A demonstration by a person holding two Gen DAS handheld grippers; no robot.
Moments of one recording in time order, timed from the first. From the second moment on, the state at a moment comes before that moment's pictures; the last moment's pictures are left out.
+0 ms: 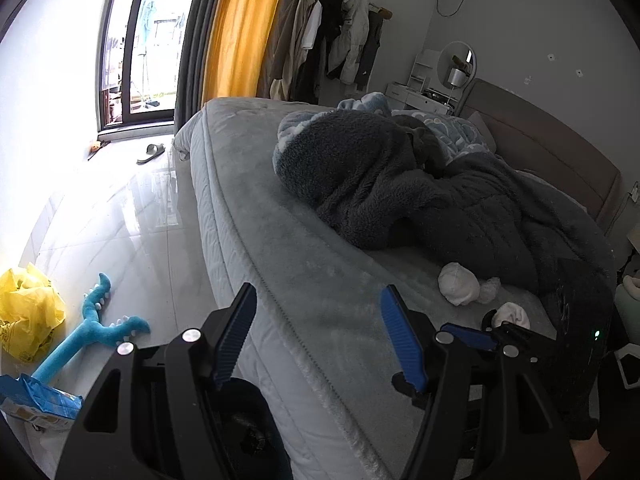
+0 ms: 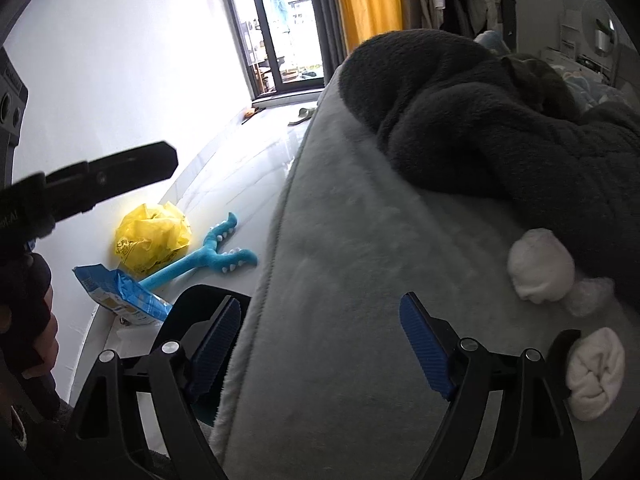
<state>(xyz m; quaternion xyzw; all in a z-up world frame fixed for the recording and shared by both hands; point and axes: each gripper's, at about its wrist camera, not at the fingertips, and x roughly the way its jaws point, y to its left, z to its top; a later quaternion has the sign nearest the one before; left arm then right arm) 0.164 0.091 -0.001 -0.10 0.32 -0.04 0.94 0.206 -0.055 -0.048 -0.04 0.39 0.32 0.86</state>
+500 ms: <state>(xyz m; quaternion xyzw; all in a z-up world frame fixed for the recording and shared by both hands) 0.183 0.029 -0.011 -0.09 0.33 -0.08 0.94 0.235 -0.172 -0.055 -0.01 0.39 0.23 0.89</state>
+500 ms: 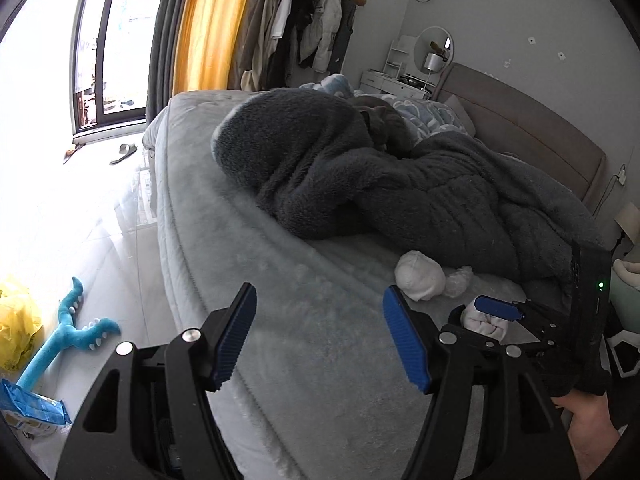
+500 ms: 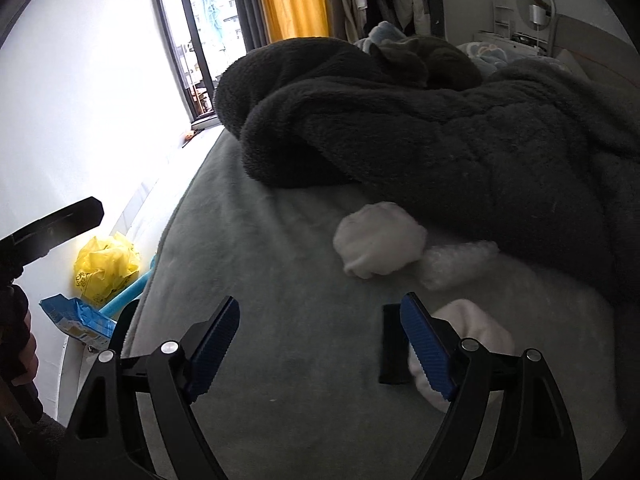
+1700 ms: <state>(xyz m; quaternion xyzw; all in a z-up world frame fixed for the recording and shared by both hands) 0.213 -0.086 -0.048 -0.07 0.37 -0.17 0.91 0.253 -0.293 -0.088 0.02 0.42 0.14 0.89</state>
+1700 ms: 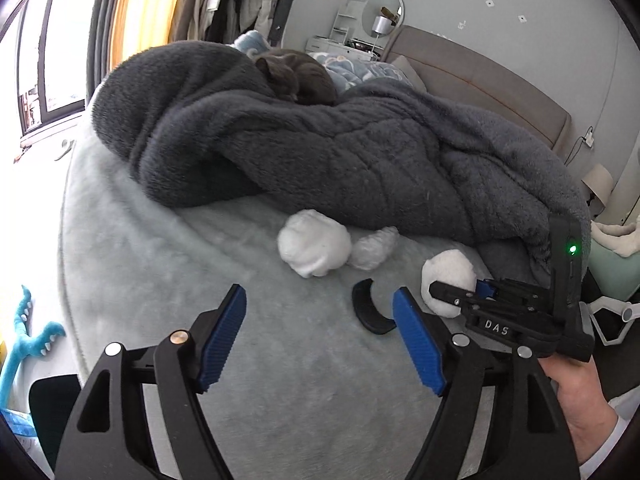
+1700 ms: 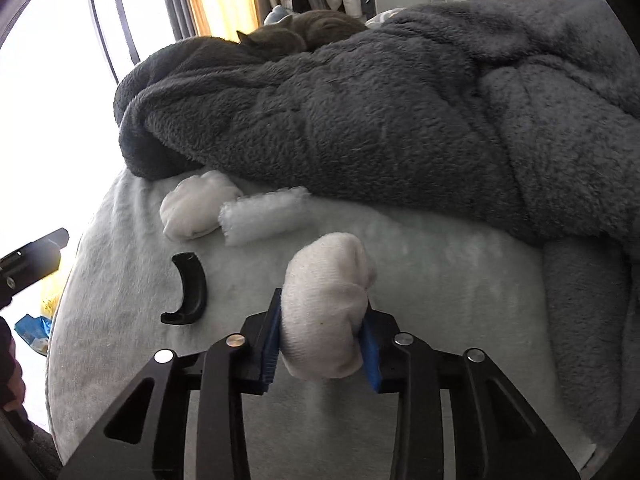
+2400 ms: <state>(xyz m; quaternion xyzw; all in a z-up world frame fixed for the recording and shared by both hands) 0.233 -0.154 -0.096 -0.06 0.41 -0.17 0.90 0.234 -0.338 -0.054 0.09 0.35 0.19 0.91</state>
